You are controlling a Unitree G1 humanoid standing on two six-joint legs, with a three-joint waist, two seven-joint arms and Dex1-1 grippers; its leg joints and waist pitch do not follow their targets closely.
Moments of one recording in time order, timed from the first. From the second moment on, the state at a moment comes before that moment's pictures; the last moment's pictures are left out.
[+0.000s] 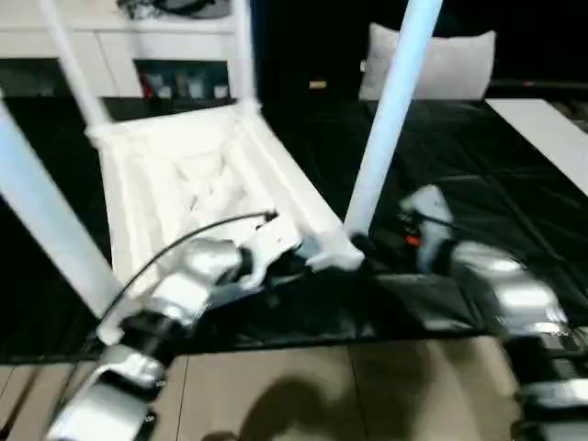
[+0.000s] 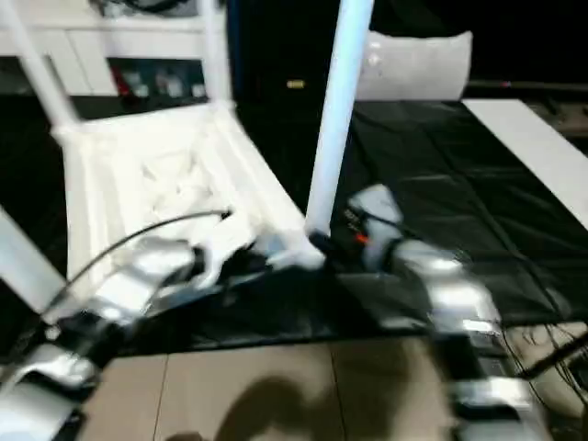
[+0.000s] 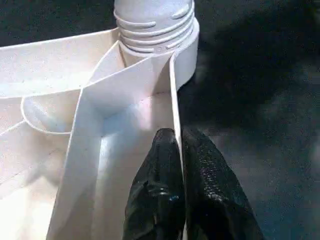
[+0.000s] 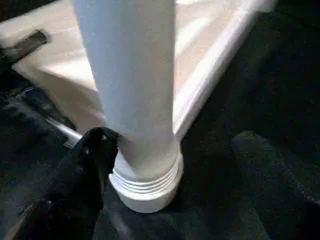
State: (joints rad) left arm -0.58 0.35 -0.35 0.55 0.05 0.02 -1.06; right arm -0.46 -0.48 0.05 0.37 0.22 0.30 1.03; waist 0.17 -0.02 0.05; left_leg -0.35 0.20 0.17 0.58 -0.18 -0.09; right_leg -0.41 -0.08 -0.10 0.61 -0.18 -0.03
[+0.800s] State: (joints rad) left arm -0.54 0.44 -0.40 0.50 0.02 -0.11 -1.29; right arm -0.49 -0.53 0.17 0.42 0.26 0.26 1.43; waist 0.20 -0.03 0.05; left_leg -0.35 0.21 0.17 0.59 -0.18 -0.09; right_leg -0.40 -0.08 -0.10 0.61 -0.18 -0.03
